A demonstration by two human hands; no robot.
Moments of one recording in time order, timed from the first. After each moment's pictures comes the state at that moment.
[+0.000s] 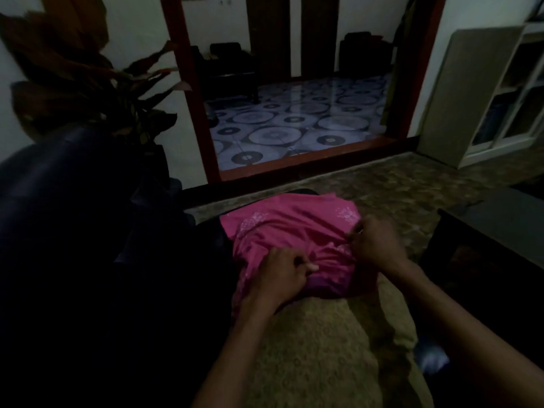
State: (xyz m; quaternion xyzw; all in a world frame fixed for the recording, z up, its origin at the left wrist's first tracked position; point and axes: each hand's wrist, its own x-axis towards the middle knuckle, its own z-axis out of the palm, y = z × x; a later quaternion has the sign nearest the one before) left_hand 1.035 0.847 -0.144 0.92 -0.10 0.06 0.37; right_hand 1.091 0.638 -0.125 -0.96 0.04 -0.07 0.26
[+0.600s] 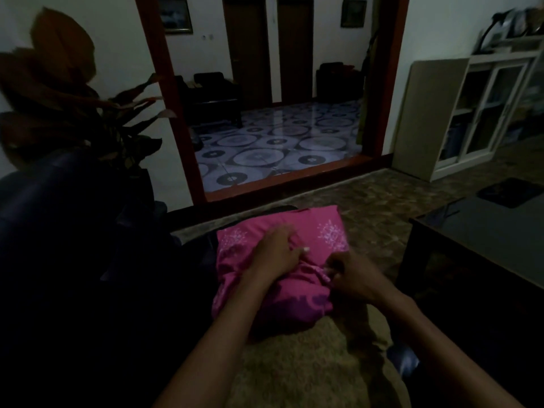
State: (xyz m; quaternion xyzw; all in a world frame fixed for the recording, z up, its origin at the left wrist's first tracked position) left_hand 1.074 0.820 -0.115 0.93 -0.12 0.09 0.33; right_hand 1.032 0.627 -0.127 -0.96 -0.07 0.00 0.28
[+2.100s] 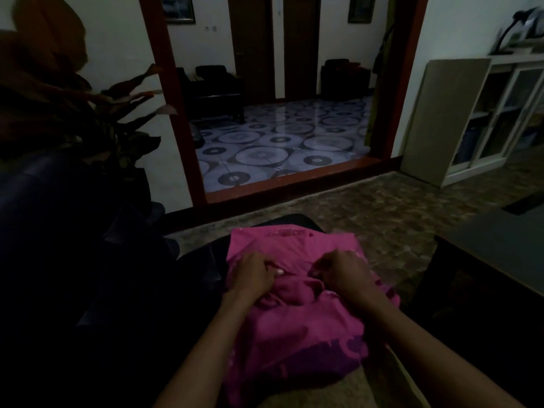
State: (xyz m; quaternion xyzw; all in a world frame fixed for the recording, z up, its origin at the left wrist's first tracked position) left_hand 1.142 0.890 -0.145 0.95 -0.01 0.05 0.30; right_hand 1.143 0.682 -0.150 -0.97 -0.05 -0.09 0.22
